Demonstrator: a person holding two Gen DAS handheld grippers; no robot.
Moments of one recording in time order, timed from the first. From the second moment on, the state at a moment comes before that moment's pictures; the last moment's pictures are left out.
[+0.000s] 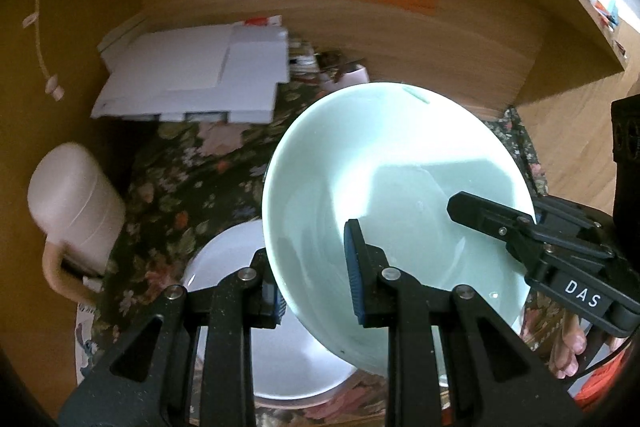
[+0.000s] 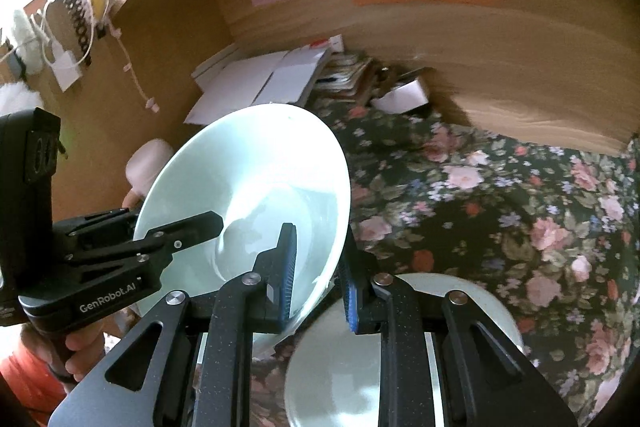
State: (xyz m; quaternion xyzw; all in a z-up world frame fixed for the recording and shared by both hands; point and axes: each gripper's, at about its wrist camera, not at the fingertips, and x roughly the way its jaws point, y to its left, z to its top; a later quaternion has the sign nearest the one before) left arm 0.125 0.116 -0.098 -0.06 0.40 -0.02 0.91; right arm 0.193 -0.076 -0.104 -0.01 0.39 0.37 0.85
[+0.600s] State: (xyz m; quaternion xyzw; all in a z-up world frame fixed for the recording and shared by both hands) left arm 0.102 0.157 -0.128 -0.08 0.43 0.01 0.90; right arm 0.187 -0.036 -0.144 -0.03 0.43 0.39 0.81
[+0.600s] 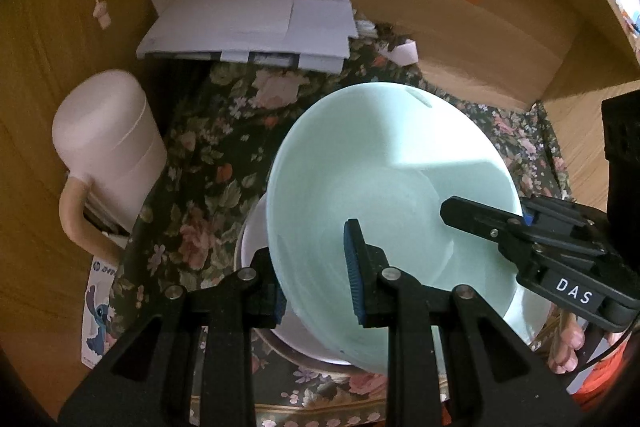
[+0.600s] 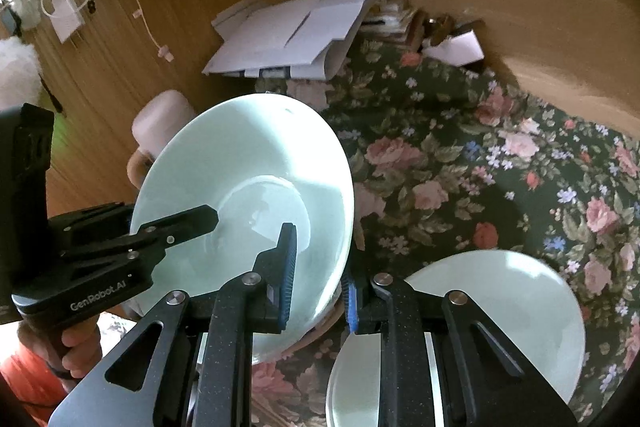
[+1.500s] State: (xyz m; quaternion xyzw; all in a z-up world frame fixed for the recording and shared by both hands) left arm 0.096 0.167 -0.154 -0.08 0.45 0.03 0.89; right arm 0.188 -0.023 -0.154 -0.06 0.44 0.39 0.81
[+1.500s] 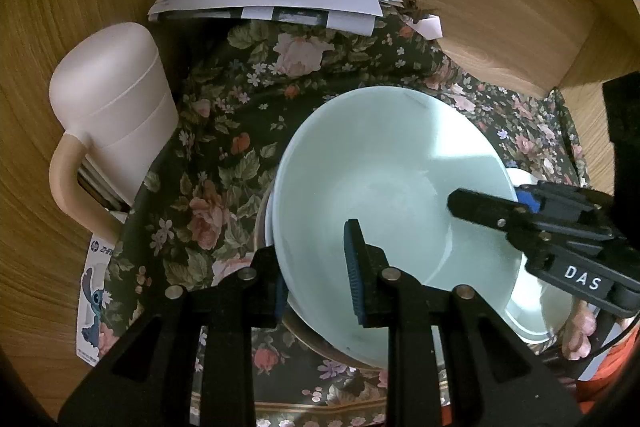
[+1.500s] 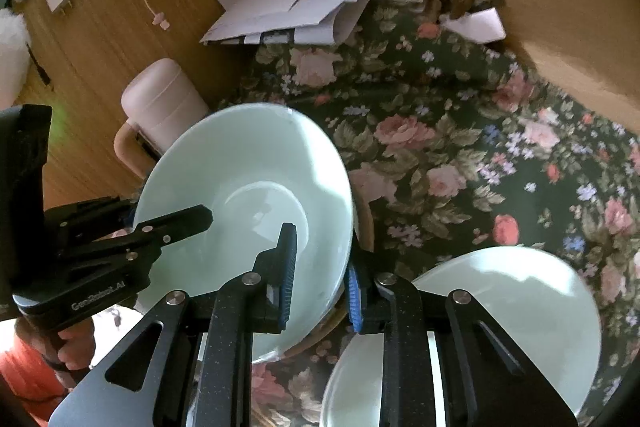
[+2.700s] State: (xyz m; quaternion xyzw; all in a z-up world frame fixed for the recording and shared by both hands) left arm 0.094 0.188 -0.164 -0.11 0.48 0.04 0.87; right arm 0.196 -0.033 -0.168 -0.05 0.46 0.39 0.80
